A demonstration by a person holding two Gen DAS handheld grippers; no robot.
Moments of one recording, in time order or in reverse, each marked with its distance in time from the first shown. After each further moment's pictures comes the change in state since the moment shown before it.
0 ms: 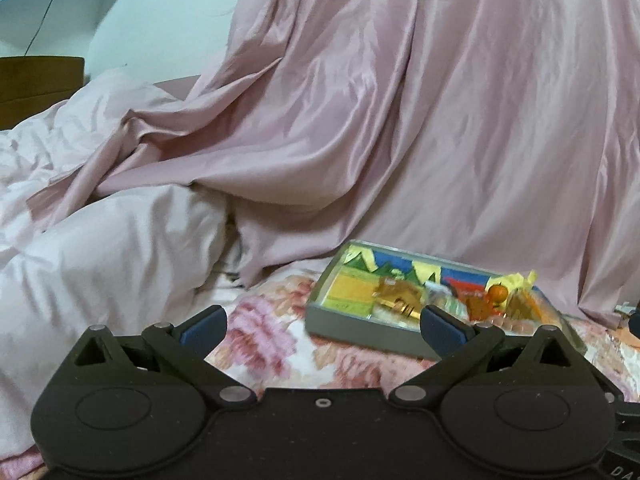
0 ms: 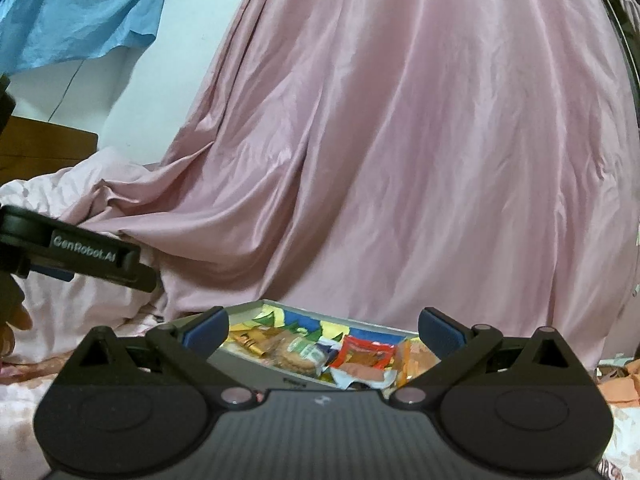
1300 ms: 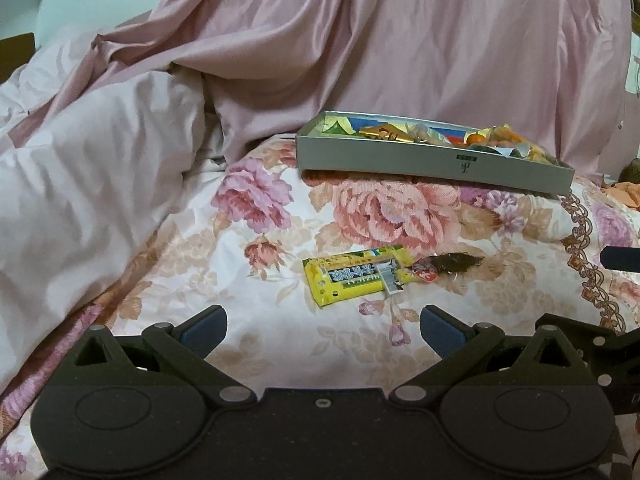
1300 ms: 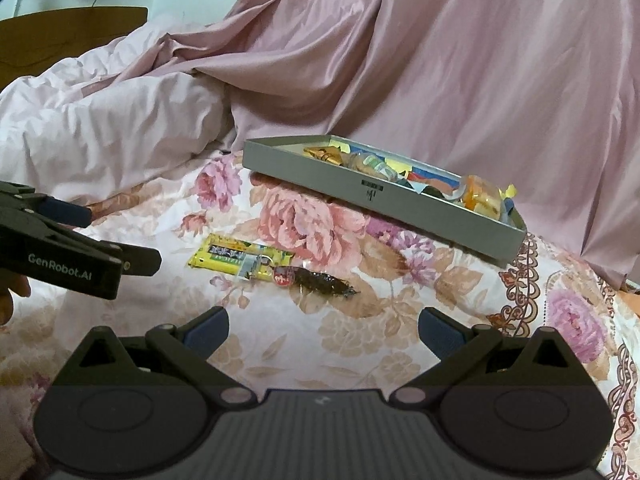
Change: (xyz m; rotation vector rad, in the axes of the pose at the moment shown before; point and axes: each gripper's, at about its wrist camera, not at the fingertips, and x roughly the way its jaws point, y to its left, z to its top) left arm -0.013 0.022 -0.098 0.168 0.244 -0.079; right arm -0.034 0.029 -0.056 -0.090 0.438 0.143
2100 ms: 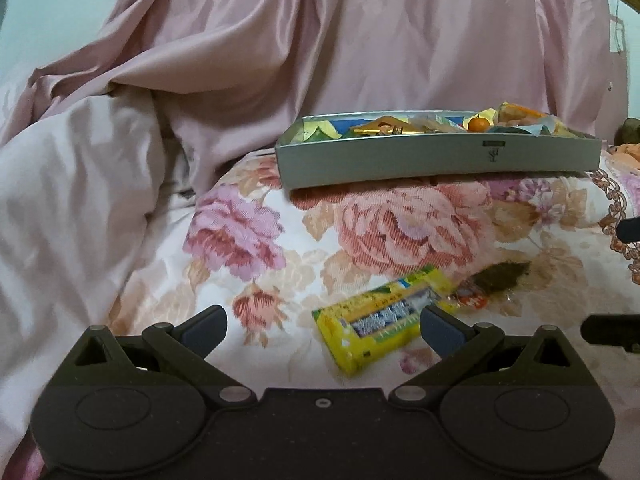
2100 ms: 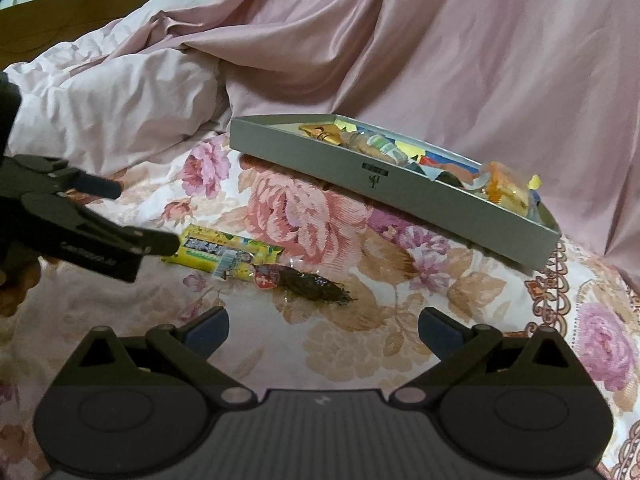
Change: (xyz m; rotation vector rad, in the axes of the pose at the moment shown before) left arm 0.081 0.010 0.022 0.167 -0.056 -0.035; right arm 0.054 -0.018 0.010 -0.026 0.050 0.045
